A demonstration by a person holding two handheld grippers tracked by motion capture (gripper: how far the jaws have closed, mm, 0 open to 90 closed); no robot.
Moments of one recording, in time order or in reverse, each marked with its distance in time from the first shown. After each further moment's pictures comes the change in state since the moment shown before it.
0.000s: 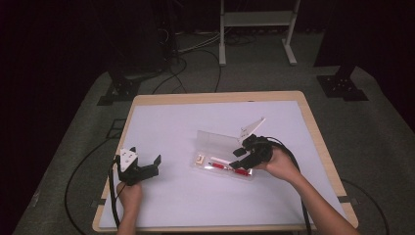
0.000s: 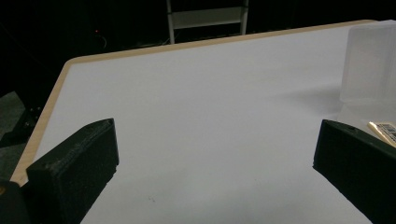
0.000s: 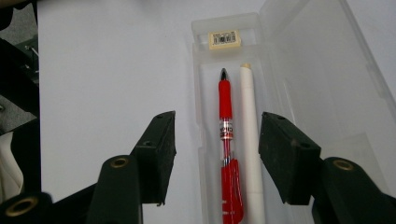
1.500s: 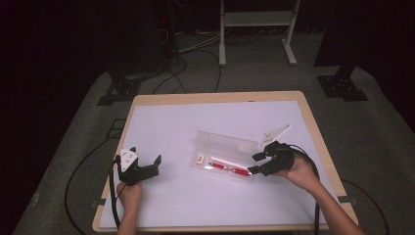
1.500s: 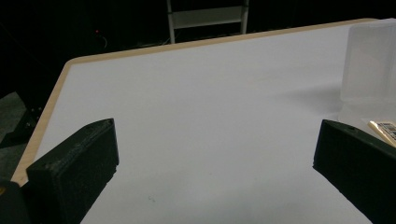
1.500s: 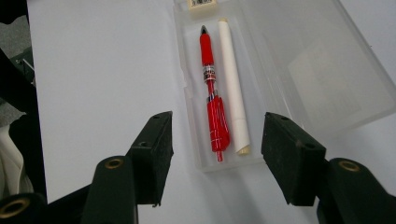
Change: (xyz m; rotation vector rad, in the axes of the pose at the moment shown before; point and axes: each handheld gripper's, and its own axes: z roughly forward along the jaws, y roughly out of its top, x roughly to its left) left arm -0.001 0.000 0.000 0.006 0.002 0.007; right arm -0.004 -0.053 -0.030 -0.040 -0.045 0.074
